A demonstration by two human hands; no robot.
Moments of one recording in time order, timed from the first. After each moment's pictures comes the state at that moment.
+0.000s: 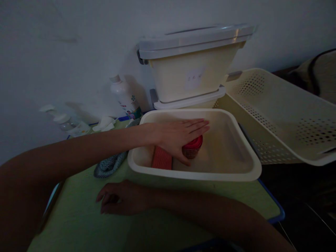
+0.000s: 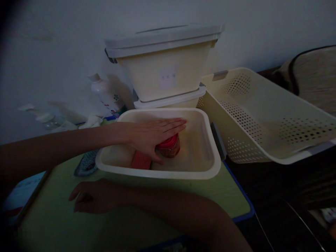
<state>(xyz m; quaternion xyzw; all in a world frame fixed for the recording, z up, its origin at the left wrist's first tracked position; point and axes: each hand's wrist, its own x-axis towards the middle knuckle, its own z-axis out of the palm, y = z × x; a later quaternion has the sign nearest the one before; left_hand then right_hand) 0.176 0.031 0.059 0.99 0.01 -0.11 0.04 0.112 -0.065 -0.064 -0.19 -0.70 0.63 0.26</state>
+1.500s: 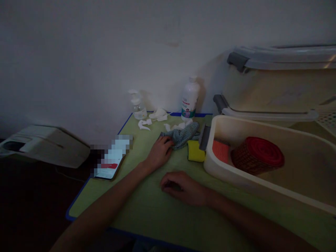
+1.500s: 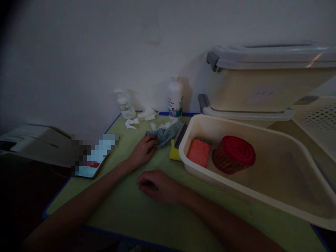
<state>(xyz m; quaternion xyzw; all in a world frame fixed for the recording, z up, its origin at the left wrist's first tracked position) -0.037 -0.001 -0.059 0.83 0.49 0.25 0.09 0.119 -0.069 -0.046 -0.21 -0.80 0.51 0.24</state>
